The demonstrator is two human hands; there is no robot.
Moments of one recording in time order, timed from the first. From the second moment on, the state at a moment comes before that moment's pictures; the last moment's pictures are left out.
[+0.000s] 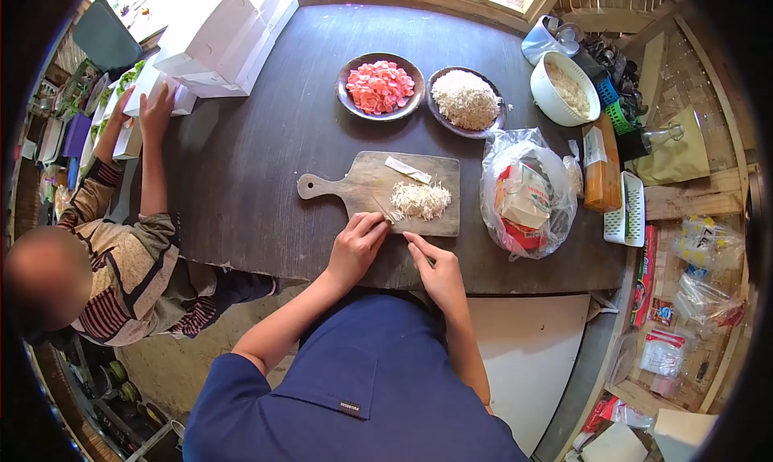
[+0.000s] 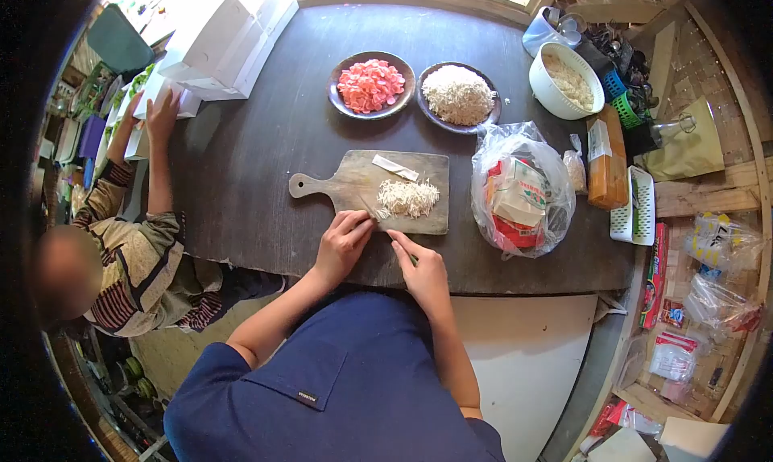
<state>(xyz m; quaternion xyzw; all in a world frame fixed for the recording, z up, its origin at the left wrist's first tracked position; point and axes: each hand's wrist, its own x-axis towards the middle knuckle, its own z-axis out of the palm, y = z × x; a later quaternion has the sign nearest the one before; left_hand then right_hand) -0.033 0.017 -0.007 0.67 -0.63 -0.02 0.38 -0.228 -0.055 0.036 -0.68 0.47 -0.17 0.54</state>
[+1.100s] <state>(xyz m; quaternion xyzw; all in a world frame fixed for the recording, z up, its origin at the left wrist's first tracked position) -0.032 0.018 -0.011 0.67 -0.64 -0.01 0.38 -0.221 -0.049 0.034 -0.68 0.48 -0.20 0.51</state>
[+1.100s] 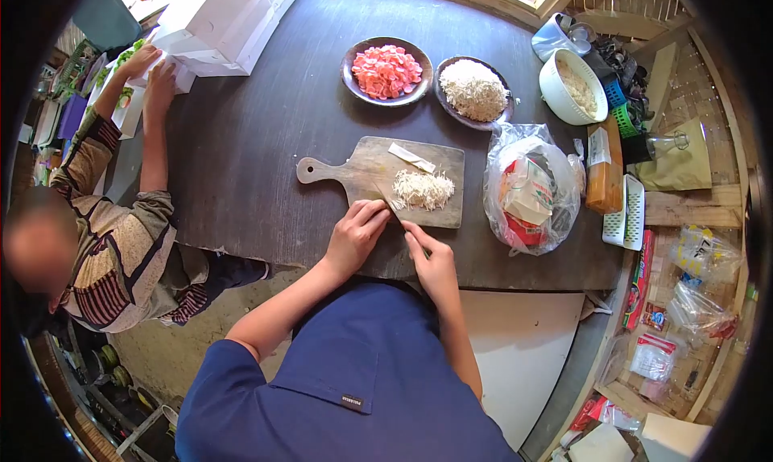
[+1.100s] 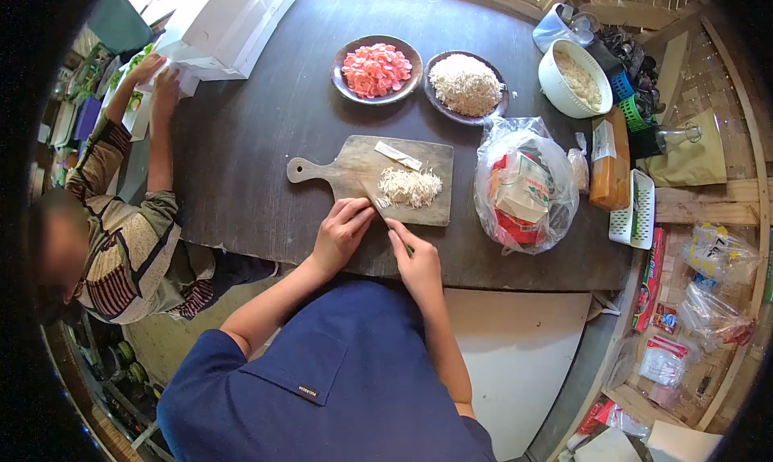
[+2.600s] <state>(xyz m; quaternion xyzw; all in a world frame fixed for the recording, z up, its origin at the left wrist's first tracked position) -0.035 0.019 -0.010 0.66 -0.67 0.01 0.35 -0.234 -0.043 0.040 -0.68 0.48 -0.20 0.52</state>
